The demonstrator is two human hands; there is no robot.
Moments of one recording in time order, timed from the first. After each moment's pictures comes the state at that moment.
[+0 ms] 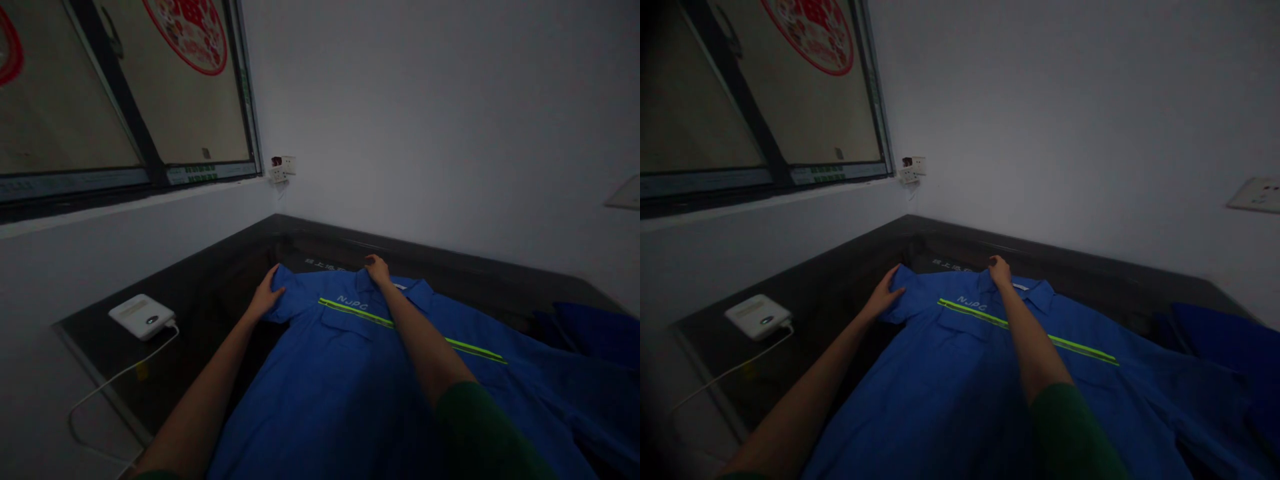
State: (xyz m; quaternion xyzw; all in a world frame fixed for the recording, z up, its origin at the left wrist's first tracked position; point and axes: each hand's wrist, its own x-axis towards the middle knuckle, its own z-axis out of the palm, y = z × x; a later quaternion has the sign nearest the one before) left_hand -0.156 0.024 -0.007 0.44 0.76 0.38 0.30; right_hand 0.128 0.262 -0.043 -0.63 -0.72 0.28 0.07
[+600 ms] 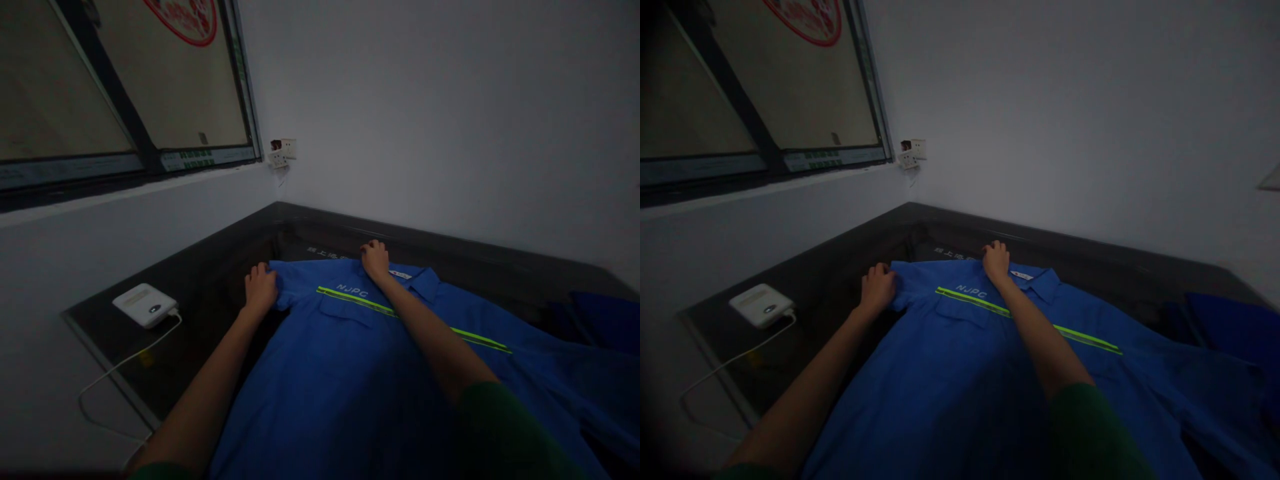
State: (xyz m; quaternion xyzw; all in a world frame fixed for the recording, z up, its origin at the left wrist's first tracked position) left_hand -0.131 0.016 0.032 0.50 0.86 -0.01 0.09; right_hand 0.110 0.233 -0.020 -0.54 -0.82 0.18 0.05
